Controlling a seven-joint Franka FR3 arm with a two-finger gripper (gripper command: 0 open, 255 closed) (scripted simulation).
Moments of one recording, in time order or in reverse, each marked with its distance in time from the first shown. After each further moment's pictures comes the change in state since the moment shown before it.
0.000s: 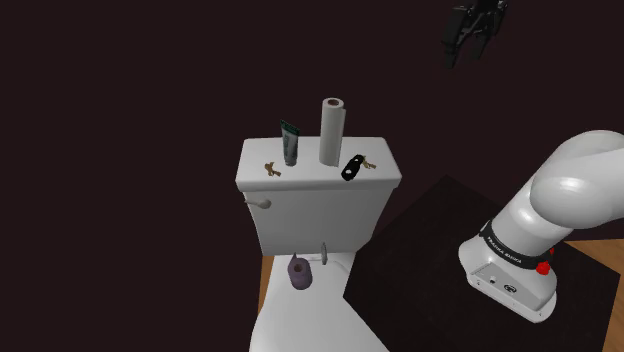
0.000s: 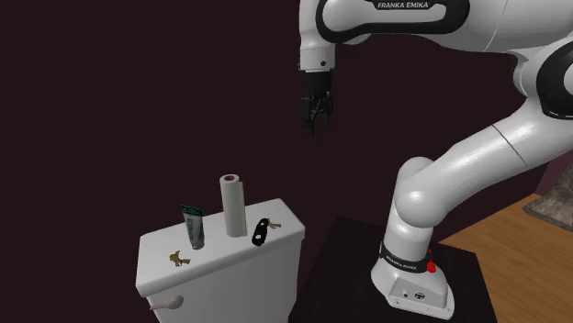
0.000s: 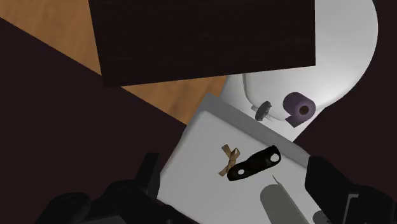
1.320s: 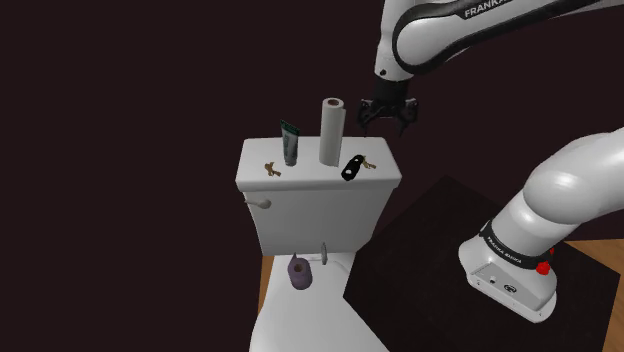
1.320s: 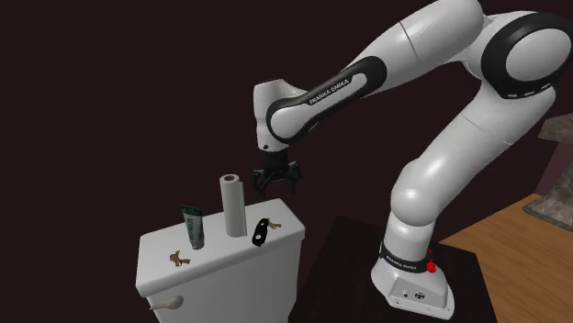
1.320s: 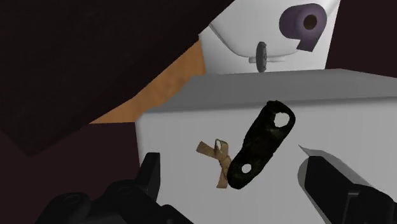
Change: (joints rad) arm -0.118 0.329 0.328 -0.271 0.142 0.630 0.697
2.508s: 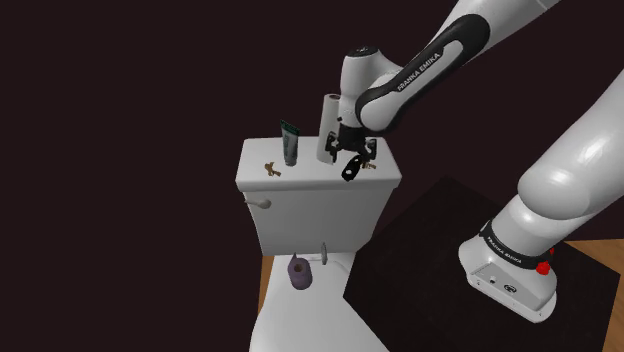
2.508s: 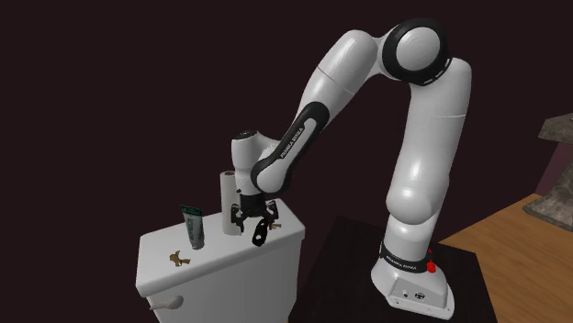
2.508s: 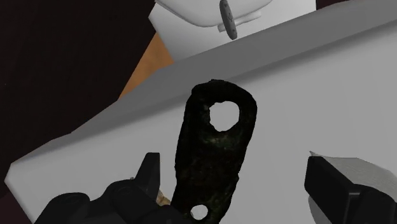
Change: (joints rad) arm -0.106 0.499 0.147 0.067 -0.256 0.440 0.539
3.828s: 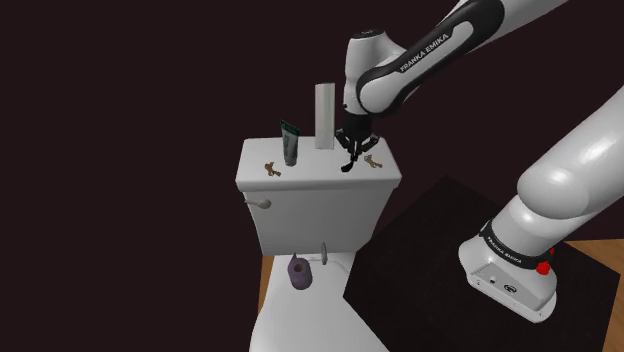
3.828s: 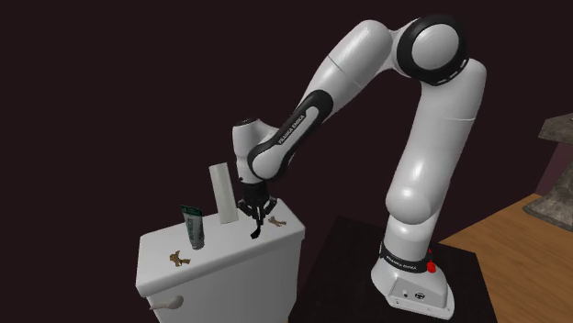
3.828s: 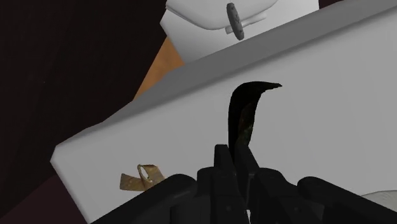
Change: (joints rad) arm -0.013 -0.089 -0.008 0.015 0.097 -0.123 -0.065
